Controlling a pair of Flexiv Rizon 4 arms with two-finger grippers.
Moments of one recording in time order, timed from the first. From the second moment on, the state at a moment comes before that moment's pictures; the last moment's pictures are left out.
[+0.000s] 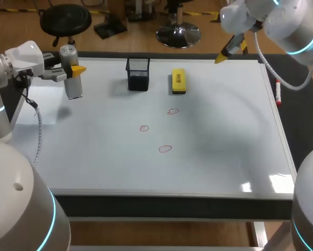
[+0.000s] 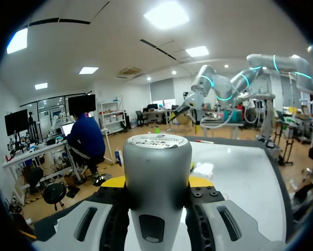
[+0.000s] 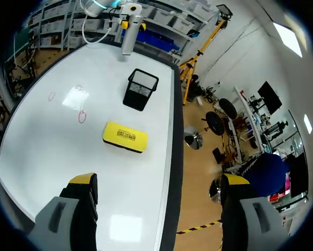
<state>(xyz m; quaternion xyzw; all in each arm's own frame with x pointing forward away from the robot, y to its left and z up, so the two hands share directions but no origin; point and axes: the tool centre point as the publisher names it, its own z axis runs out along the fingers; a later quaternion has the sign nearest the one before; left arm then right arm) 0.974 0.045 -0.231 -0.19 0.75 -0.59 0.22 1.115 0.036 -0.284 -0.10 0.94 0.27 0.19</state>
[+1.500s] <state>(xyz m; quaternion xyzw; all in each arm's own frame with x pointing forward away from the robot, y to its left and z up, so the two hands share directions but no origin) 0.974 0.045 -0.231 -0.19 0.75 -0.59 0.22 1.091 0.065 -0.312 -0.51 0.86 -0.04 0.01</state>
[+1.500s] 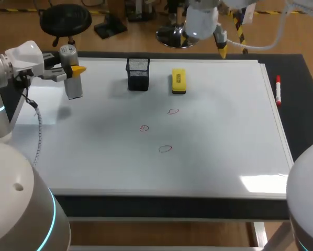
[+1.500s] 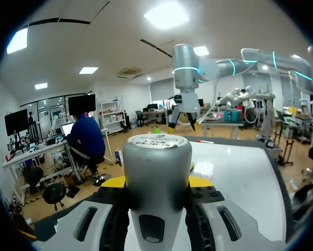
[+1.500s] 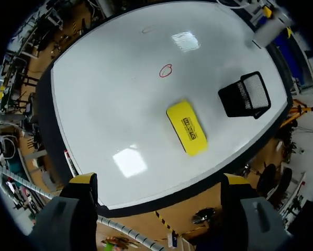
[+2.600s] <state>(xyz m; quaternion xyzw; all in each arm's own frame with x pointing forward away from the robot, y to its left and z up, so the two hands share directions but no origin) 0.974 0.045 -0.231 -0.19 0.75 -0.59 0.22 1.056 0.124 -0.390 -0.68 0.73 -0.01 0.01</state>
